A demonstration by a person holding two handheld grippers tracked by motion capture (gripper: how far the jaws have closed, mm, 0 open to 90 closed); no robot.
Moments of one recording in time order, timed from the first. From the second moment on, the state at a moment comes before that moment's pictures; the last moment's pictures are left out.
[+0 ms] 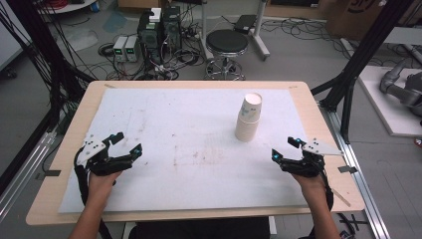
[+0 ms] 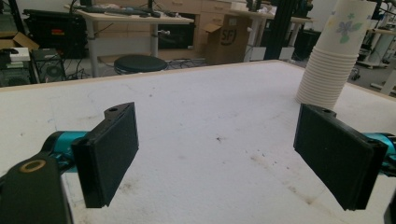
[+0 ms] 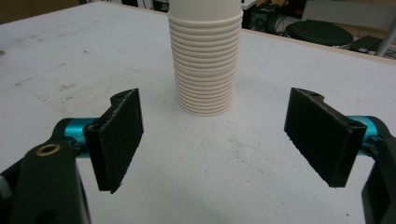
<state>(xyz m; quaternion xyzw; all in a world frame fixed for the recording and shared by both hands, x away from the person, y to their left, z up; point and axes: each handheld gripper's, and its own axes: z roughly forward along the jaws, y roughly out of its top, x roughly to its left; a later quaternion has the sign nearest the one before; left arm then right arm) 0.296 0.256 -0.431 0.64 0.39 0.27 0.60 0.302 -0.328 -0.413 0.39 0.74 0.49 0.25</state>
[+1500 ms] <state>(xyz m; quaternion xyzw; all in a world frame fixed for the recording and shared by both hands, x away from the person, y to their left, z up) 0.297 0.251 -0.433 0.64 0.38 0.26 0.61 0.375 -0.284 -0.337 0.35 0.75 0.50 0.24</state>
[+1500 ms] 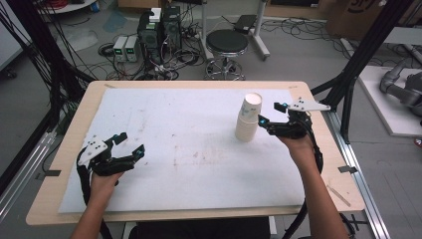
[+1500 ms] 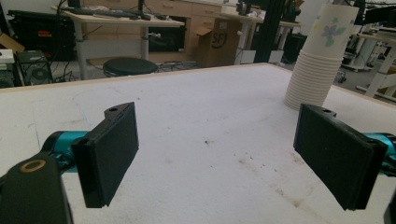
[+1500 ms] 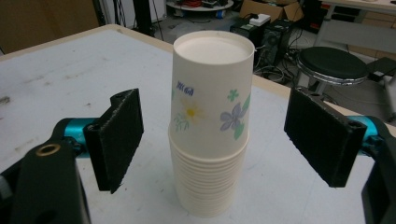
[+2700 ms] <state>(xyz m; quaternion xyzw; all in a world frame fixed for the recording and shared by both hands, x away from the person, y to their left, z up) 0.301 0.250 -0.436 0.65 0.38 0.25 0.61 0.436 -0.243 -0.340 0.36 0.79 0.46 0.20</state>
